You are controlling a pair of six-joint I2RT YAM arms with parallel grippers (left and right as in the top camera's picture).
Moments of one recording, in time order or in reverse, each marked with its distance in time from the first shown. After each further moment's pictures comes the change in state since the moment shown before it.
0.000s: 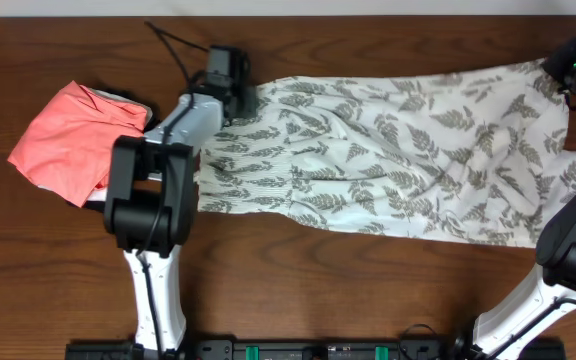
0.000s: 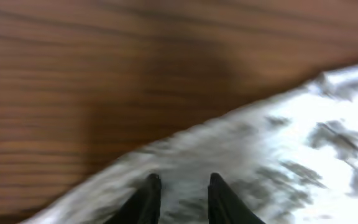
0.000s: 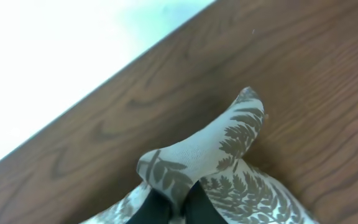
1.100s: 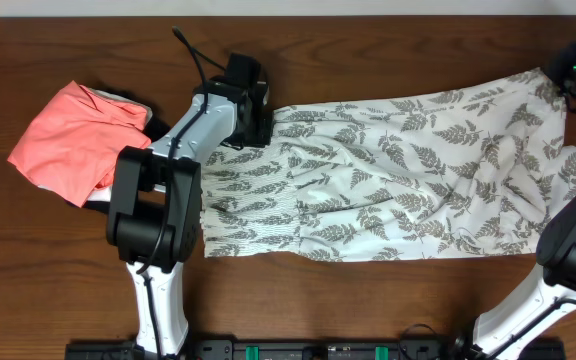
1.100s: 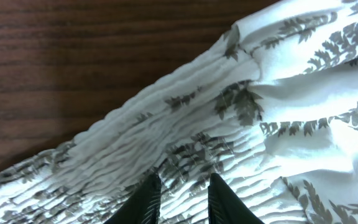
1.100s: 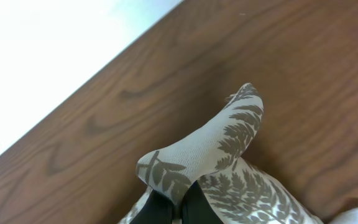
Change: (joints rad) left arm -0.106 -0.084 0.001 -0.399 0.119 0.052; right arm -0.015 0.000 0.000 -0.074 -0.002 0.039
